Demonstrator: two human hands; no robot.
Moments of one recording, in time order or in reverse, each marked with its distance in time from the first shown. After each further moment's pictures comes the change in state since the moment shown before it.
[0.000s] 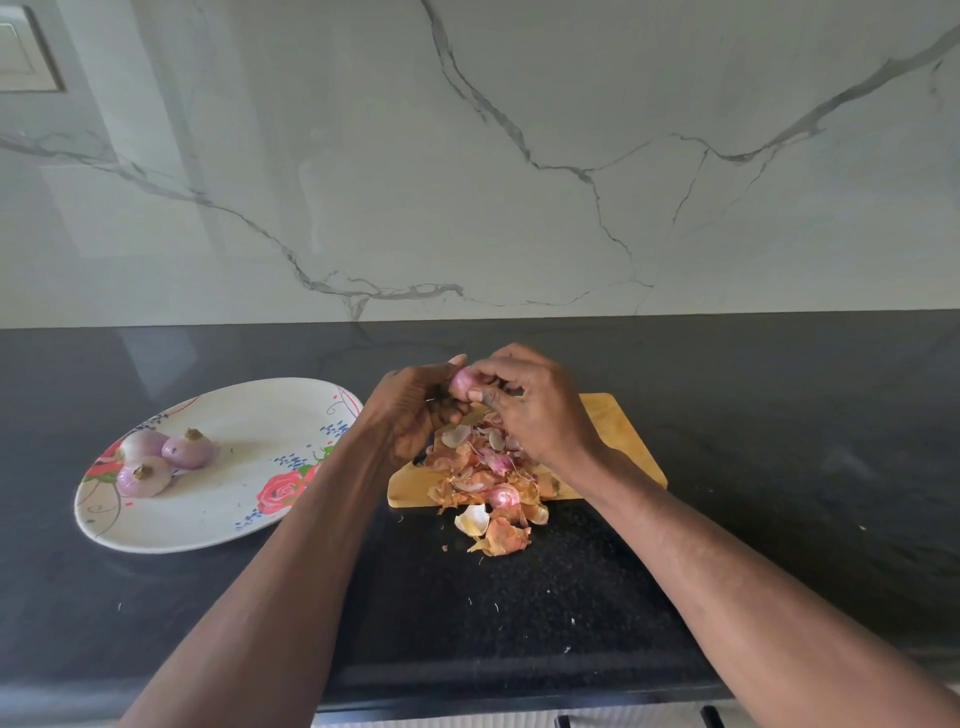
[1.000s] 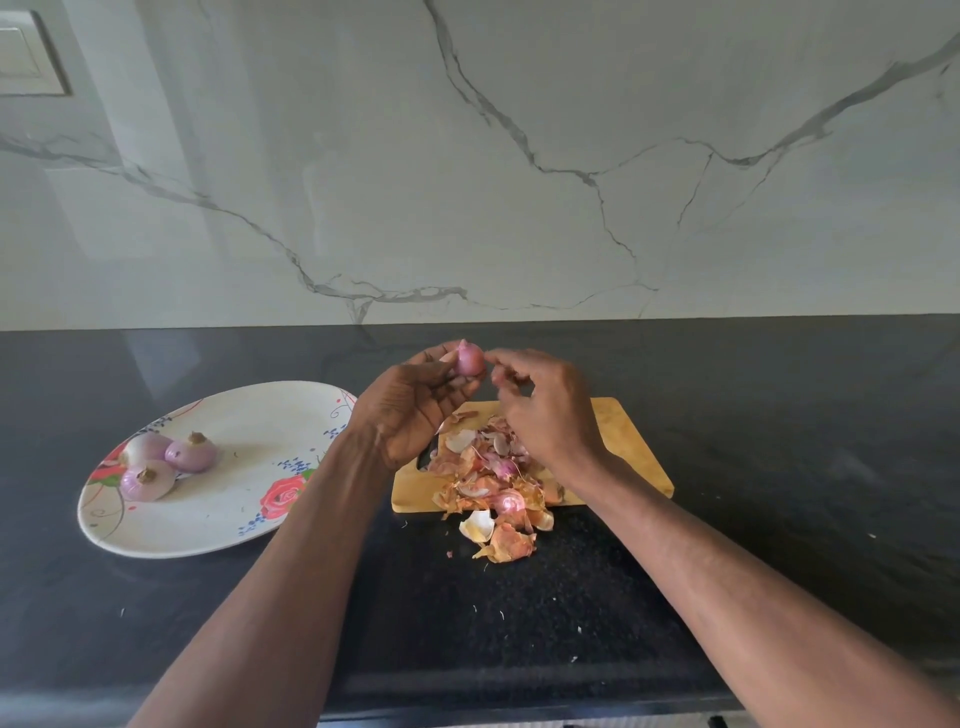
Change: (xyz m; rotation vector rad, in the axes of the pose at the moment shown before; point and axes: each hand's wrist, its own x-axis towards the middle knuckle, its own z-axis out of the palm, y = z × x) left_hand 0.001 0.006 -0.006 -0.274 -0.184 0.036; right_hand 0.000 -0.008 -0.001 -0.101 0.129 0.095
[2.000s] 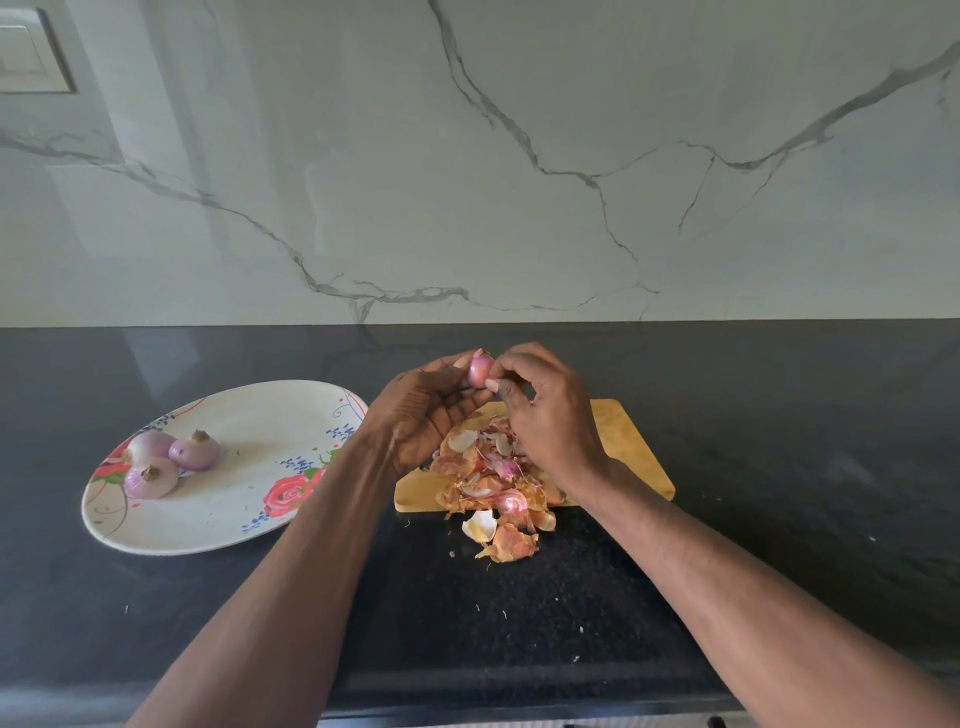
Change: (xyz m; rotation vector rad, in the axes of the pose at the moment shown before) left_hand -0.003 -0.006 0.007 0.044 0.049 -0.012; right_hand -0.002 0.008 0.006 0.045 0.041 -0.127
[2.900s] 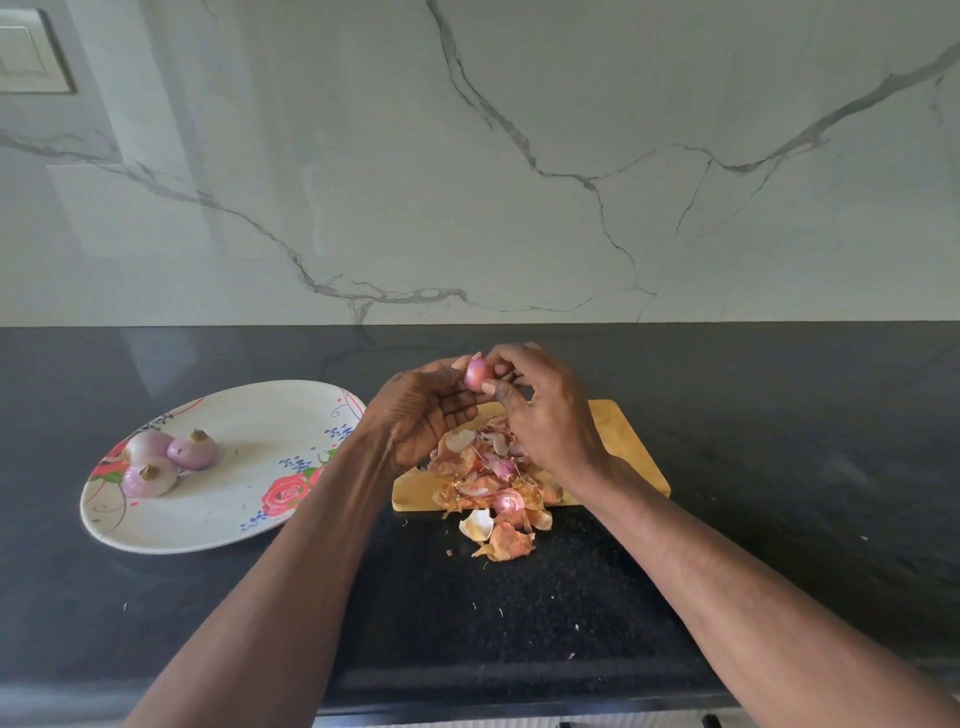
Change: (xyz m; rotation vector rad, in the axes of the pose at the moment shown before) left_hand 0.003 0.000 -0.007 0.156 0.015 -0.012; right_hand 0.002 -0.003 -0.005 0.017 -0.069 0.017
